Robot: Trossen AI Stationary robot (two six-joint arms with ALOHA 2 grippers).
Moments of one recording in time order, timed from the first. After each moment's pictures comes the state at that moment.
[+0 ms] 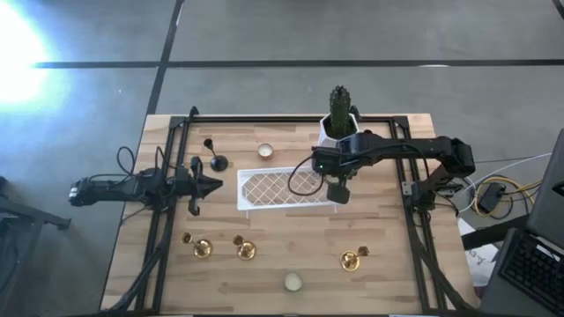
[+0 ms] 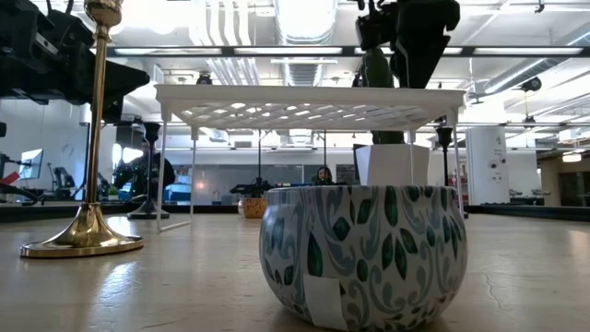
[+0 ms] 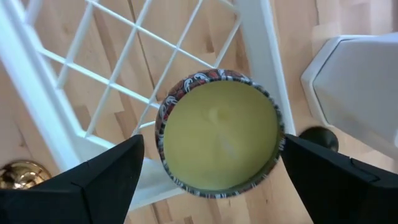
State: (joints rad) left arm -0.02 0.04 0.01 0.04 -0.13 -0.10; right arm -0.06 1.62 1.50 -1.31 0.11 0.19
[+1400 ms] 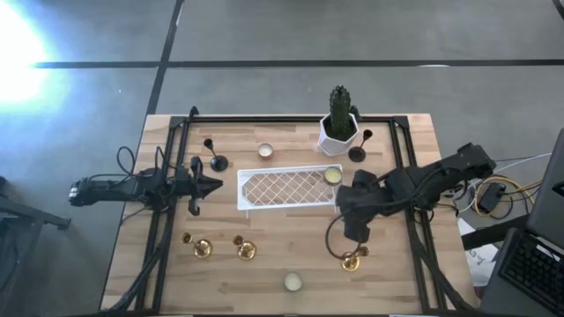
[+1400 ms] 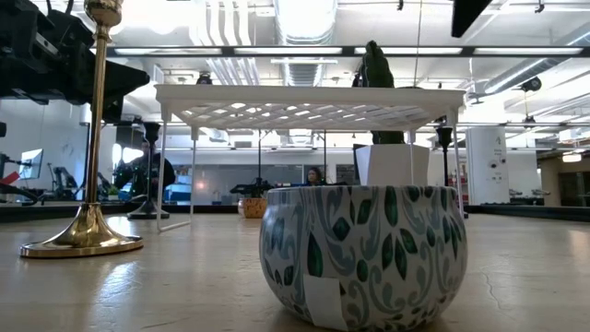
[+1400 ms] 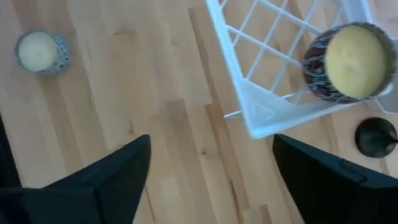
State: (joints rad) left arm -0.02 0.04 0.01 0.04 -0.13 -0.10; right arm 0.39 1.49 1.53 -1.34 0.22 0.64
